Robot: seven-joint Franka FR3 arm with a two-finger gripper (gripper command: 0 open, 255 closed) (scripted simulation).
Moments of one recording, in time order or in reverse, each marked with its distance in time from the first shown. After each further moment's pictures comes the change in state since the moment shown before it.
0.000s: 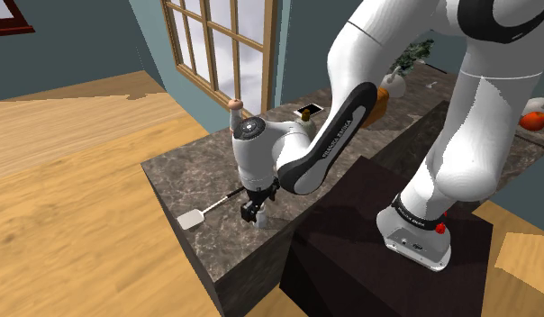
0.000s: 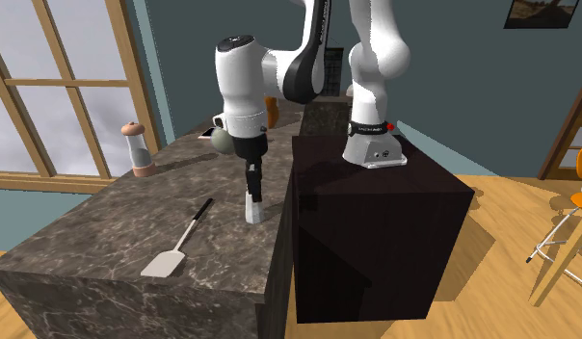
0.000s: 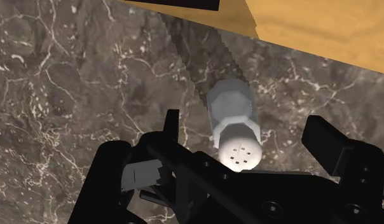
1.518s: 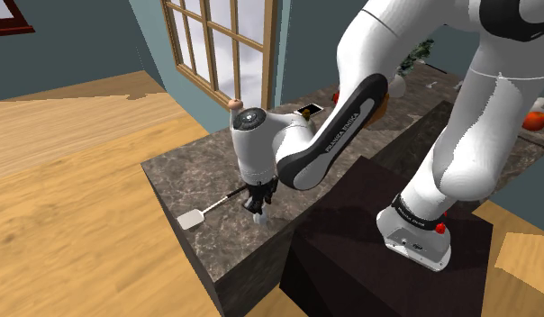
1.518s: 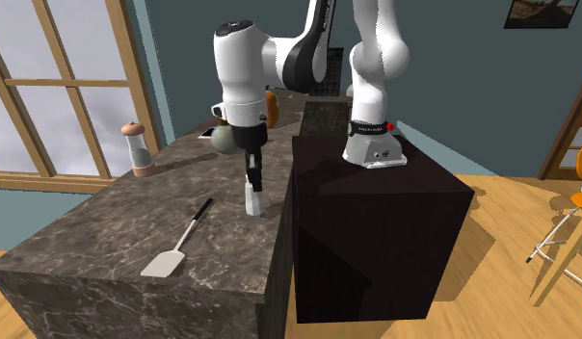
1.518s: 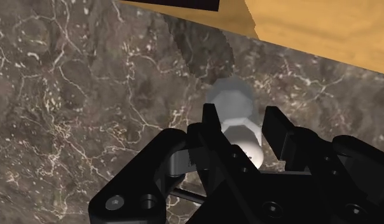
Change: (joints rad) arm -0.023 -0.067 0.035 -0.007 0.069 -0.046 -0.051
